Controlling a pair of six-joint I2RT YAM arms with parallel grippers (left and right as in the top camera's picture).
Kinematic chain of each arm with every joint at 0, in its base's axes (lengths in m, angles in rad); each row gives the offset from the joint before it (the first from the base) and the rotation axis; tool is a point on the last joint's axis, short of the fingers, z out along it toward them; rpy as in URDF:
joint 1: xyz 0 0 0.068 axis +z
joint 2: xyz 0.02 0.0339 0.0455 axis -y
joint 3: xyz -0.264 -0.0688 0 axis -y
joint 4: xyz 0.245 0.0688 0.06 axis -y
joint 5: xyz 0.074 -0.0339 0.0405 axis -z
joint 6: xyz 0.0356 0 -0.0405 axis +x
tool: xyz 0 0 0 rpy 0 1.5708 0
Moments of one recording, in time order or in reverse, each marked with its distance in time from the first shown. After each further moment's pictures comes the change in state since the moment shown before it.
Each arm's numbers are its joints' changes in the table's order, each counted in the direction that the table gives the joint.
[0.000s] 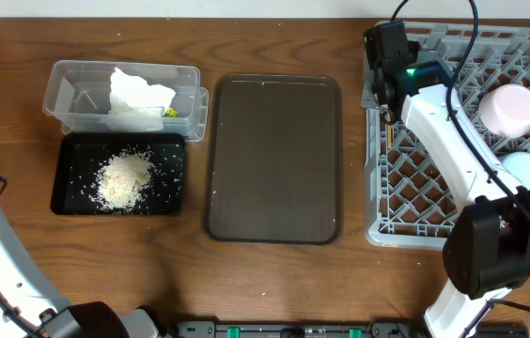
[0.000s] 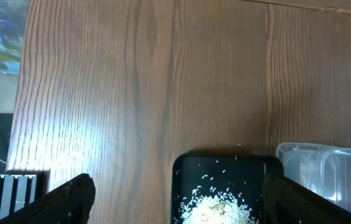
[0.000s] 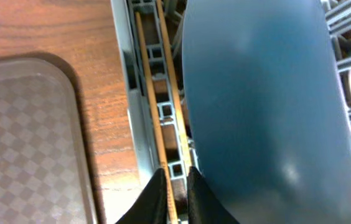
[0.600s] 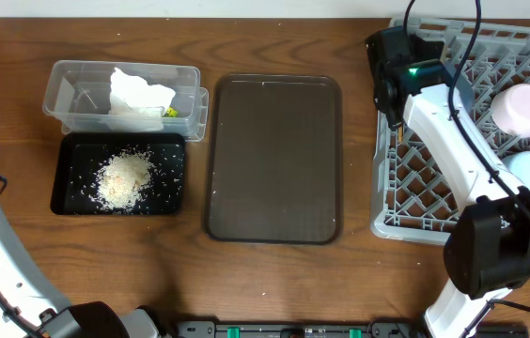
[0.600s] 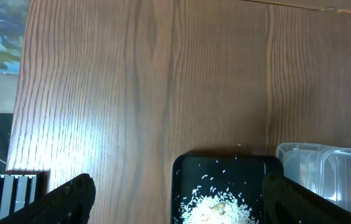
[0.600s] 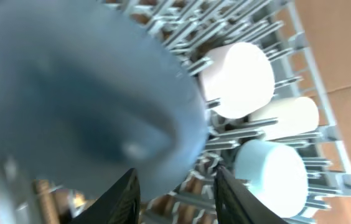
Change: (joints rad) left arm 0.000 0.000 0.000 0.000 0.000 0.000; right arm -0.007 0.000 0.000 -0.107 0.476 -0.011
